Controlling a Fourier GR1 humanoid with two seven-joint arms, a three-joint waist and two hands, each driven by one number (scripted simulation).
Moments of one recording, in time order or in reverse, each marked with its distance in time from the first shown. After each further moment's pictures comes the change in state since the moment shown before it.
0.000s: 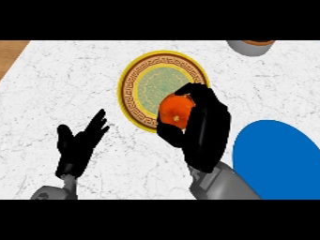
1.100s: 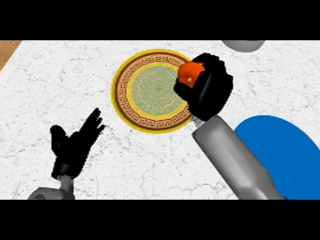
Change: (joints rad) left arm 0.013 -0.004 0.026 -0.021 0.001 0.017 -0.005; right arm -0.257 -0.006 -0.193 0.542 0.161 -0.298 0.092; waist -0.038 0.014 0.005
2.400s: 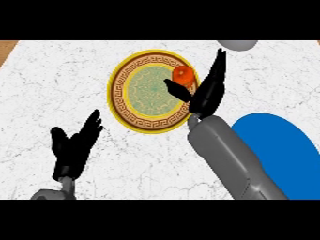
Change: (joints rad) left arm 0.012 -0.018 0.009 0.002 -0.015 0.011 -0.009; right arm -0.035 0.005 0.015 0.184 -0.885 -0.416 -0.482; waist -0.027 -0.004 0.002
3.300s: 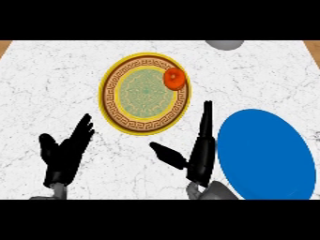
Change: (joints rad) left arm 0.051 0.002 0.048 -0.018 -0.003 -0.009 -0.022; right arm 0.487 -0.018 0.282 -0.447 -0.148 0.094 -0.237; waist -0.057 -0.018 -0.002
